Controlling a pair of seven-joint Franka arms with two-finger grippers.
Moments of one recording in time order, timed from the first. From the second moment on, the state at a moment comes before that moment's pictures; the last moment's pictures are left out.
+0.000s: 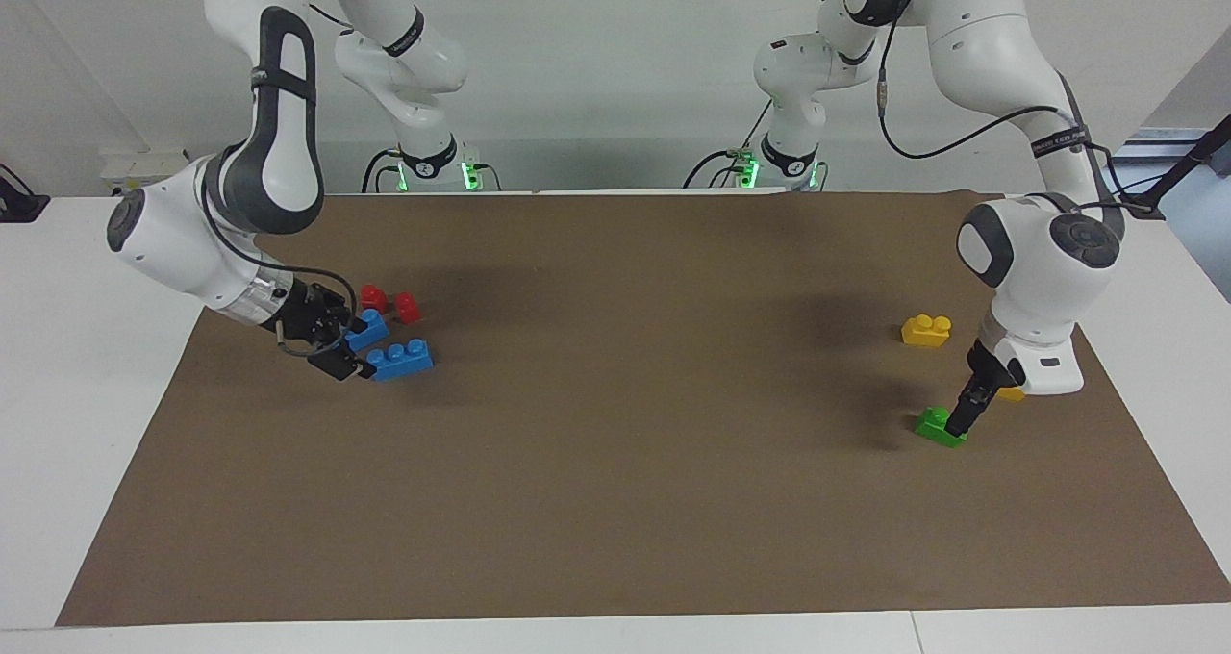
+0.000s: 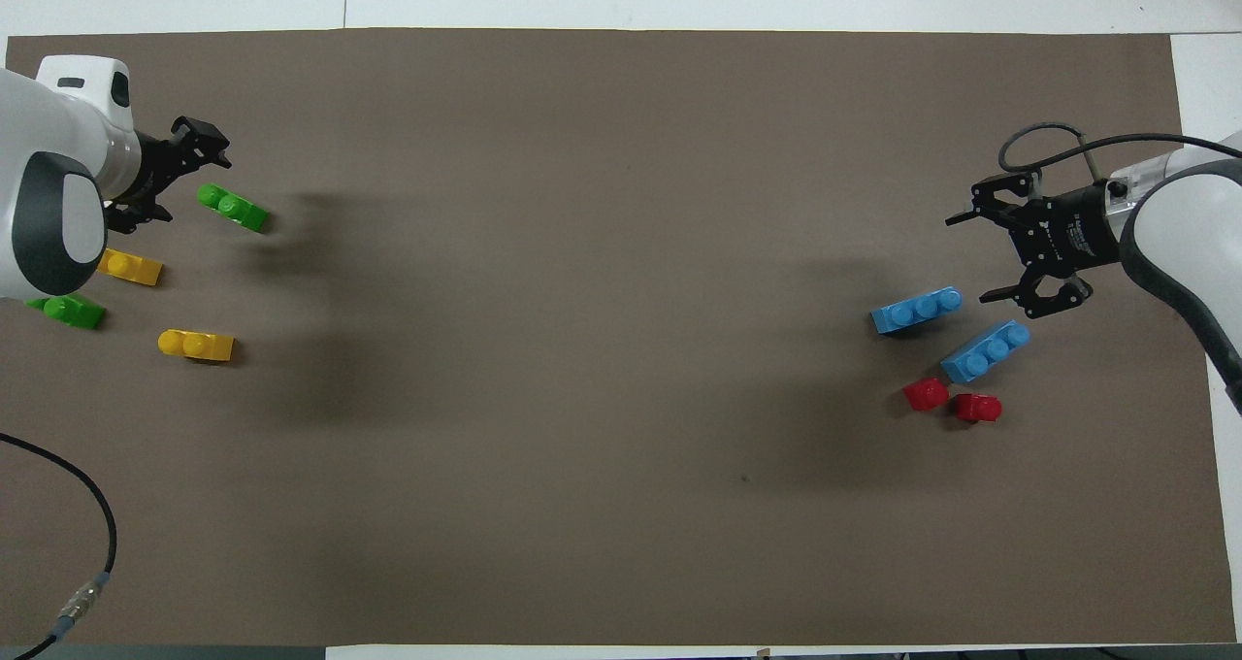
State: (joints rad) left arm 0.11 0.37 -0.07 -1.68 0.09 2.19 -0.60; right arm -0.16 0.17 0.06 -1.84 0.40 1.89 0.81
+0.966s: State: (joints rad) left arm 0.11 0.03 -0.12 -1.61 0.05 1.63 -0.20; right arm -0.06 -0.09 0.07 -1.68 0.01 1.62 0.15
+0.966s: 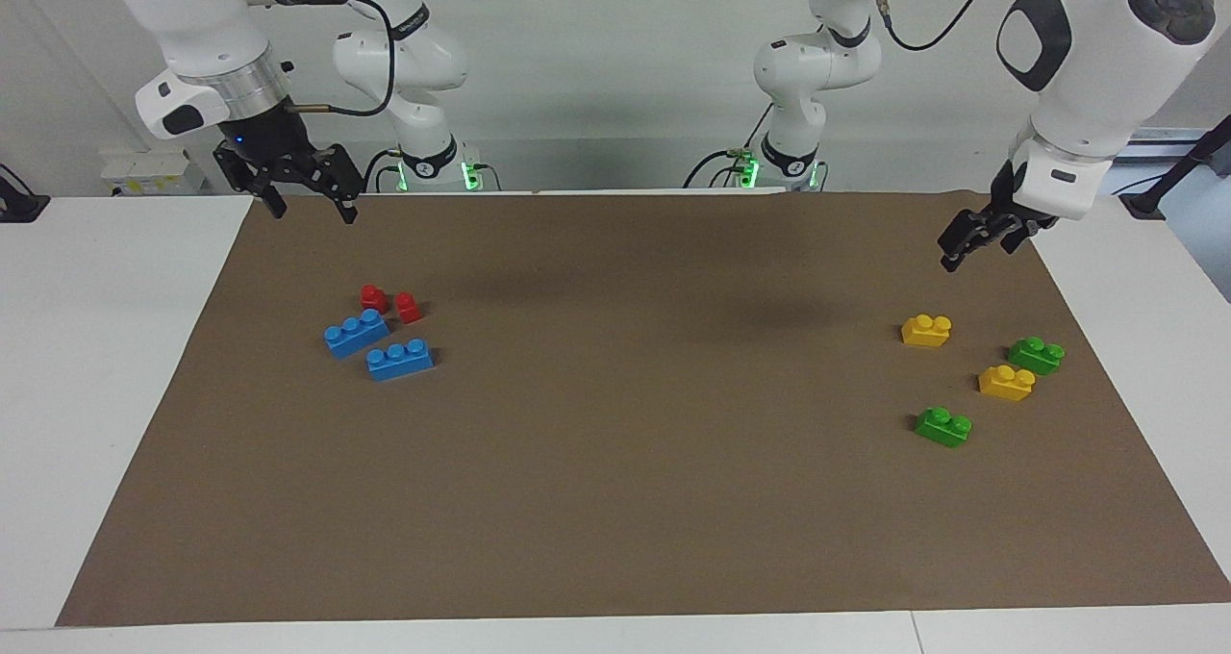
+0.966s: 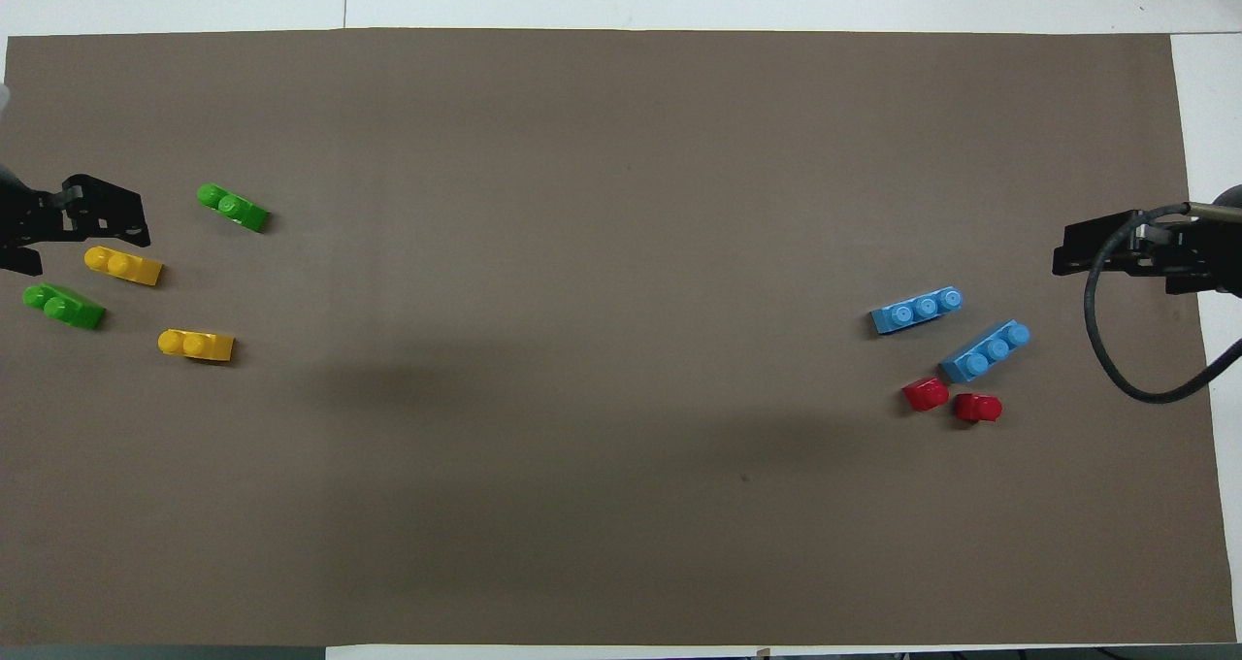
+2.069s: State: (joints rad) left arm -0.11 -0.02 0.07 -1.61 0.05 1.58 -0.20; right arm -0.06 -0.09 0.07 -1.68 0.01 1.58 0.12
